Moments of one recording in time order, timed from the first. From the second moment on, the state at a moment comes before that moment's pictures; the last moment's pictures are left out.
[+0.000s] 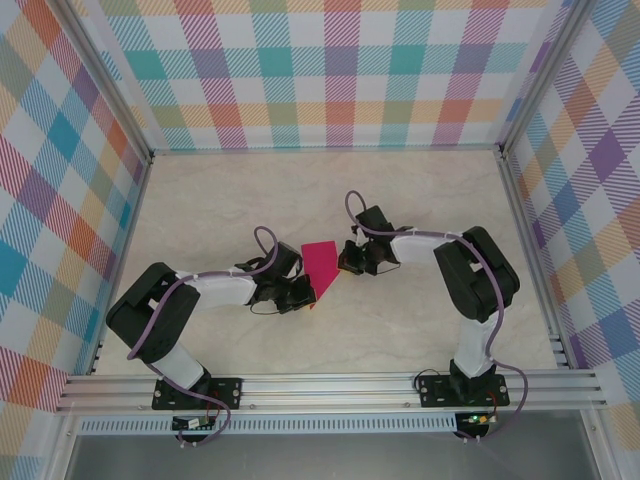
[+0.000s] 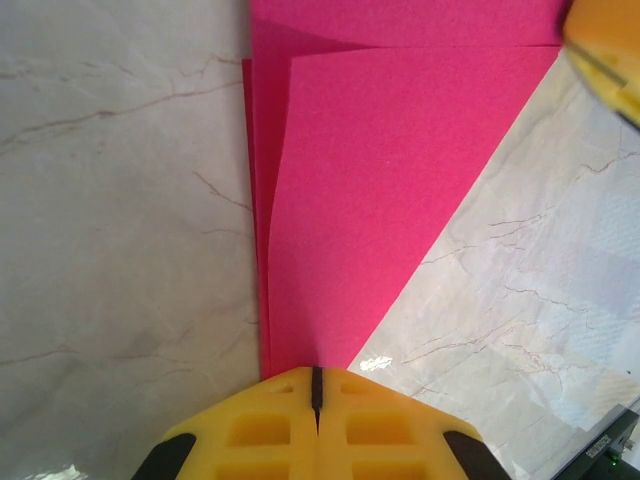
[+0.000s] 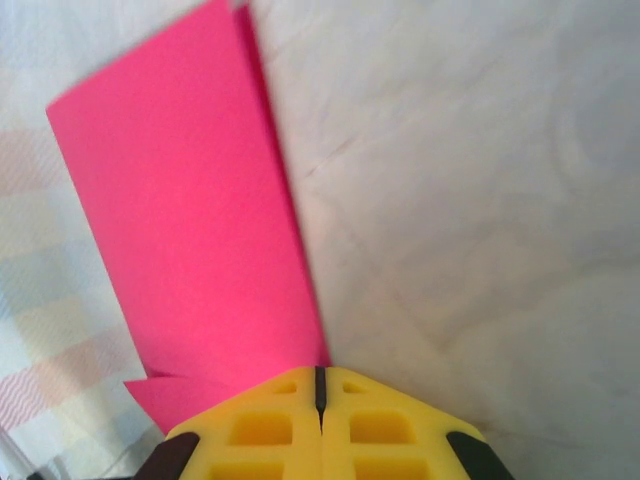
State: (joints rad) left arm -0.67 1.61 0.70 -0.14 0.36 -0.94; right arm 0.54 1.88 1.03 -0.23 -0.44 0.75
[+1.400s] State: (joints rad) left arm -0.67 1.72 0.91 -0.28 0.08 -0.90; right arm 0.53 1.83 0.99 -0.22 -0.62 0.81
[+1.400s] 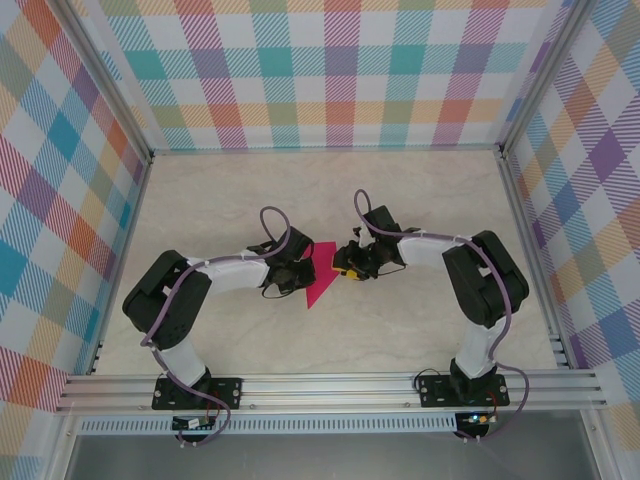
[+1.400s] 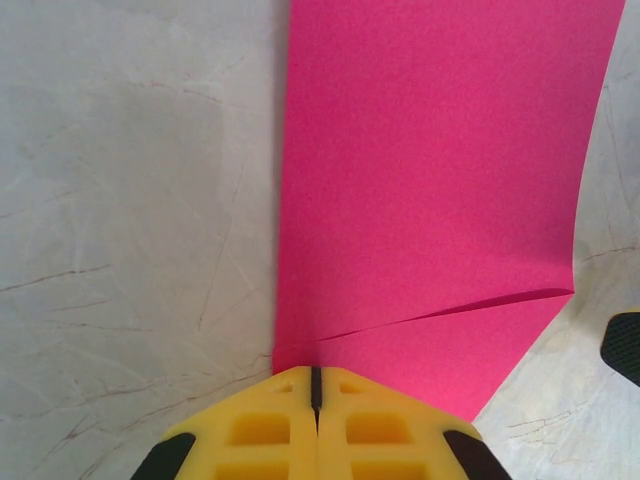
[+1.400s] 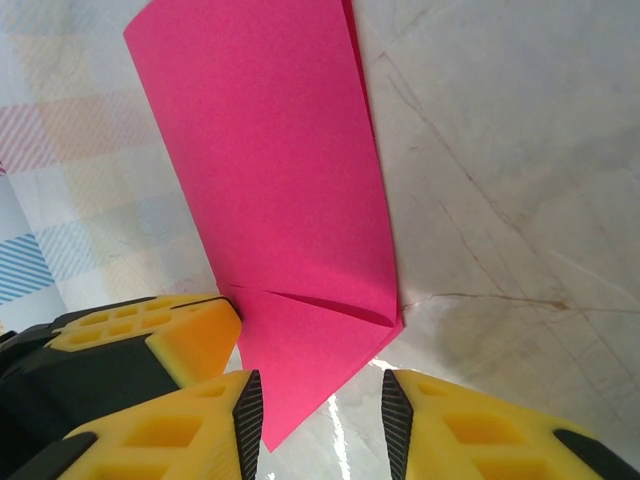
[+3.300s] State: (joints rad) left arm -0.67 1.43 0.90 -0.40 0.04 -0.85; right arm 0.56 1.66 1.03 -0.30 -0.48 0.84
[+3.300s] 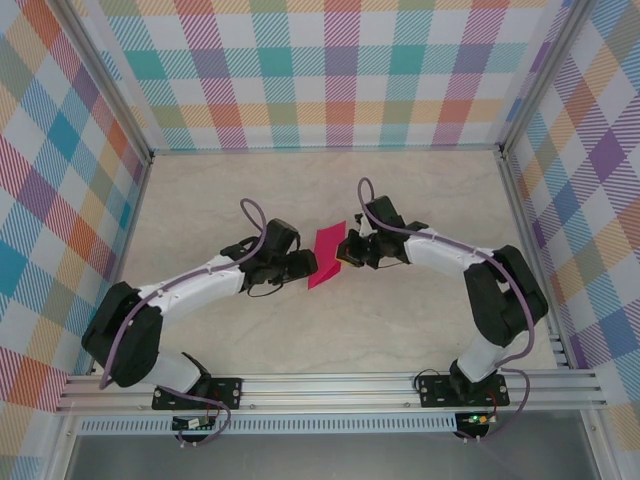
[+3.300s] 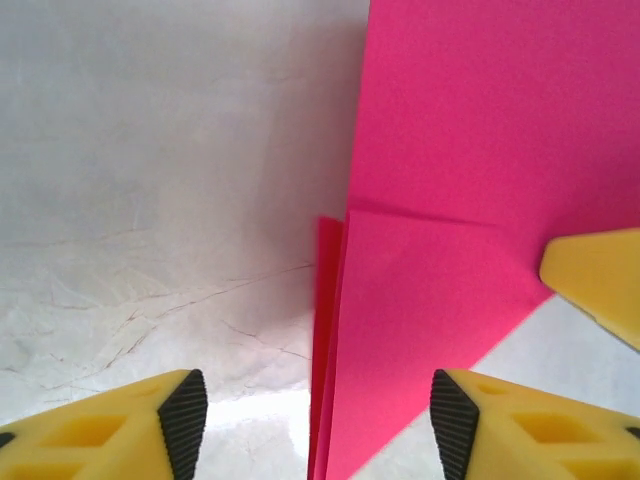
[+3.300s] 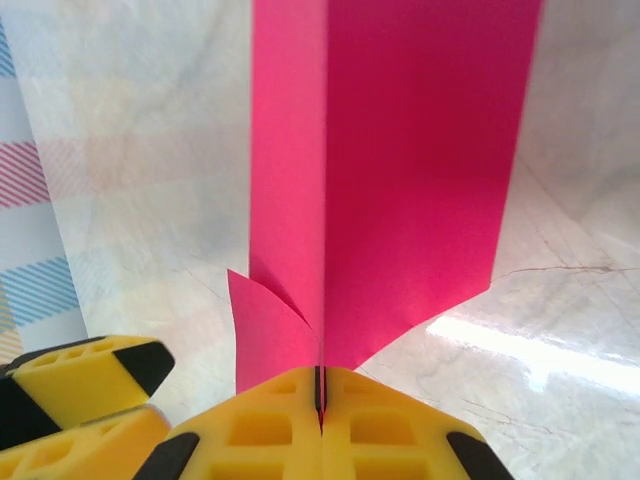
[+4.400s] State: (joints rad) left arm -0.75 1.31 0.56 0.04 0.02 -0.43; right arm 0.70 1.75 1.17 -0.47 -0.21 1.16
